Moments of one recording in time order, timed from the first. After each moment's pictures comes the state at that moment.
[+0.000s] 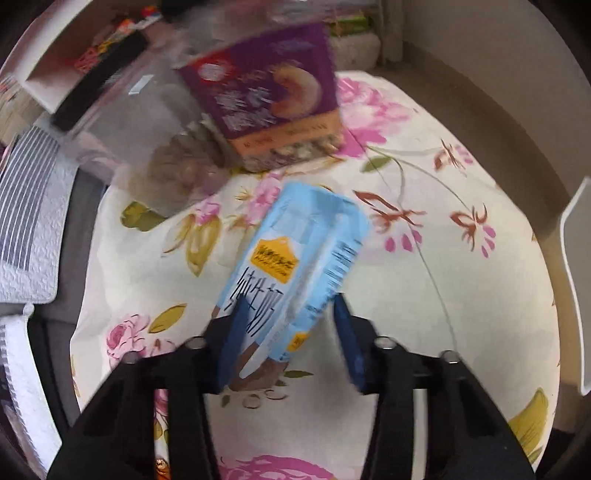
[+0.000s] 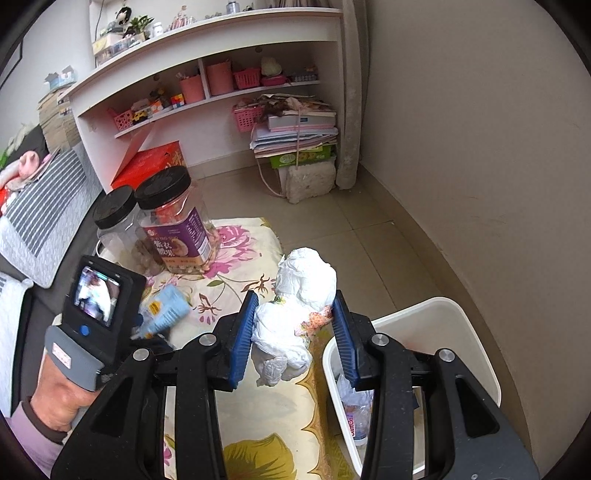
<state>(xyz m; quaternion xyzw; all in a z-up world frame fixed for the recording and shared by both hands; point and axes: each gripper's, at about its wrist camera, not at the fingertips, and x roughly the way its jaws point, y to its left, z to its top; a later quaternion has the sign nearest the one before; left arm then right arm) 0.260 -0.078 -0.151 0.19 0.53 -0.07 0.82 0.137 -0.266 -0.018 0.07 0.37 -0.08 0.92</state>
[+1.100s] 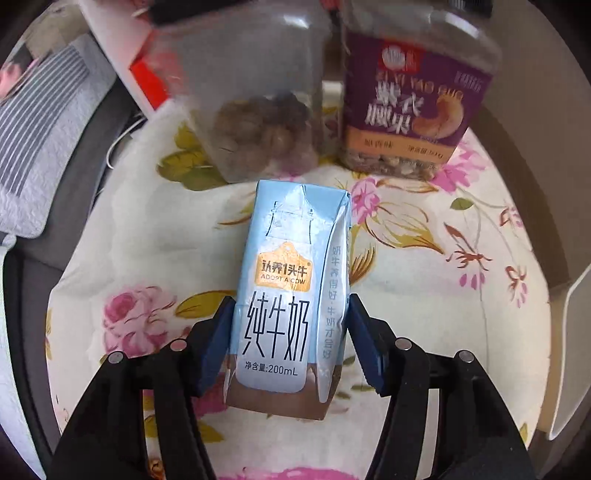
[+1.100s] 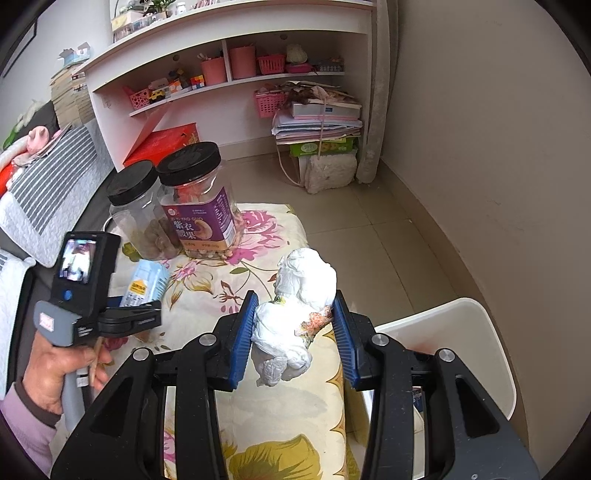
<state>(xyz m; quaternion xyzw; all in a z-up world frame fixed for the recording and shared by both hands) 0.286 -0.008 -0.149 0.07 0.56 -0.03 0.83 0.151 -0.230 -0.029 0.05 0.39 -0.05 0.92</state>
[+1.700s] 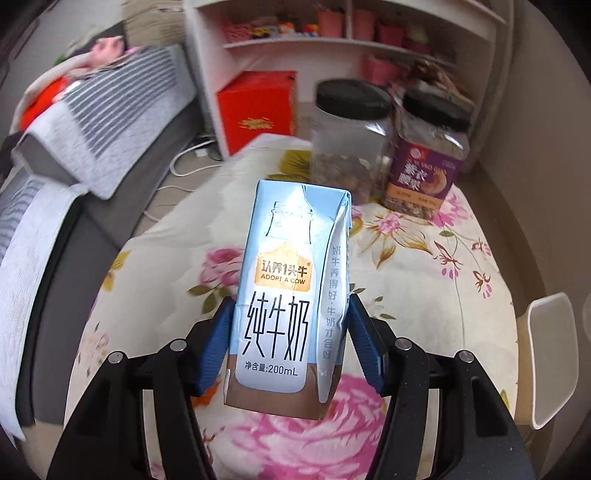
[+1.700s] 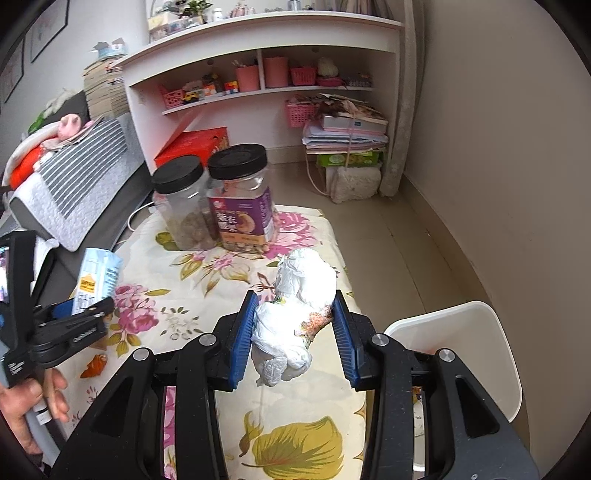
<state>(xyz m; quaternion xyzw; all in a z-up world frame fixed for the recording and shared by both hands) 0.155 0.050 -0.064 -0.01 0.45 0.05 0.89 0.117 -0.198 -0.017 0.03 0.37 -0.01 0.93</state>
